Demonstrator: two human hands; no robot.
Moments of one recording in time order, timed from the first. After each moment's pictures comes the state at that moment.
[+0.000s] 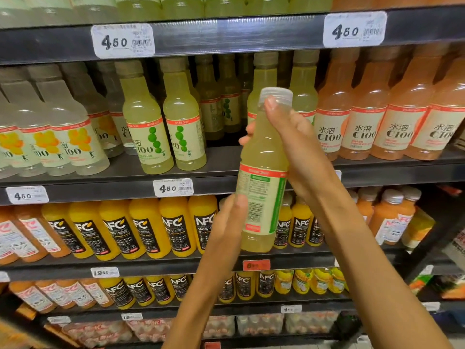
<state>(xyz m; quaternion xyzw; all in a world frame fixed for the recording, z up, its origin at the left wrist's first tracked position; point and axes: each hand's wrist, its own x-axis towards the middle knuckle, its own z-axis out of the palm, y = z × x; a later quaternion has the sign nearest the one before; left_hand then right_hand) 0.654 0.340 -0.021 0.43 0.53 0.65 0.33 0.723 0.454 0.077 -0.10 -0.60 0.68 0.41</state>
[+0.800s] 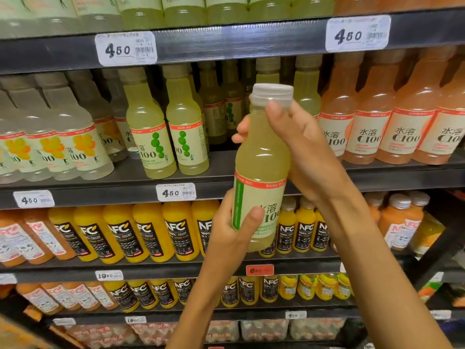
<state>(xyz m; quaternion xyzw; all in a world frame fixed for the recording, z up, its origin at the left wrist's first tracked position) 0.648 0.352 -0.016 0.48 0.50 0.67 0.25 0.732 0.447 0.089 0.01 -0.65 0.65 0.40</state>
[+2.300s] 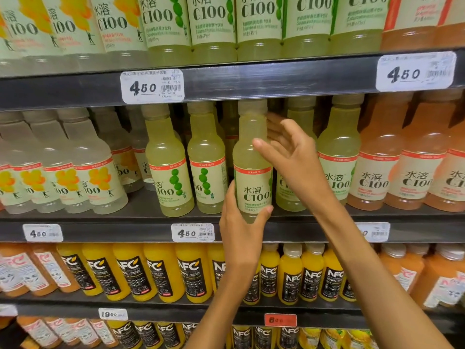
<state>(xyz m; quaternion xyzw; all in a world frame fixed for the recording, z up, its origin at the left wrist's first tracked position) 0.585 0.434 -0.012 0.36 0.68 0.64 0.02 0.649 0.510 0.088 -0.11 -0.75 0.44 0.49</state>
